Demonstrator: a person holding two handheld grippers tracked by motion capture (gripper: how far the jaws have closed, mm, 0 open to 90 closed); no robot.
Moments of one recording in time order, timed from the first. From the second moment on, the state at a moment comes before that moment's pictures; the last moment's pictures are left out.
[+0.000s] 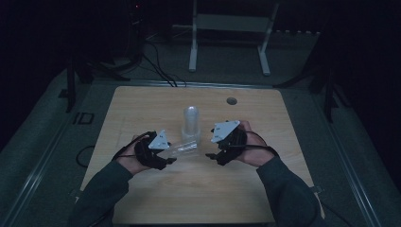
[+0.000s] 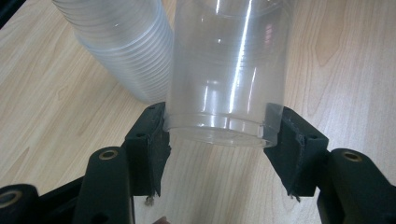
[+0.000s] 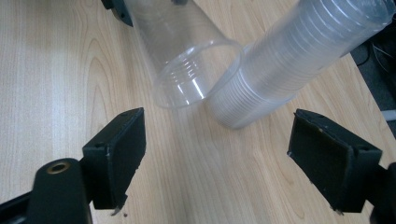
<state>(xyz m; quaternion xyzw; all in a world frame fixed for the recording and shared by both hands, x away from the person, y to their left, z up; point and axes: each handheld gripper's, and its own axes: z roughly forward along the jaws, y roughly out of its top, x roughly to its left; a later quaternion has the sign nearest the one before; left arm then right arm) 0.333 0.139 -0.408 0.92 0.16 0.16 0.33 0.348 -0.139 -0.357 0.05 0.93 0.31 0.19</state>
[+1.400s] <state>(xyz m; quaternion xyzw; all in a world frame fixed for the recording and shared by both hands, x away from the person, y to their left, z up) 0.331 0.157 -0.407 0.87 0.19 0.15 0.42 0.352 -0.147 -0.375 0.08 0.92 0.36 0.15</state>
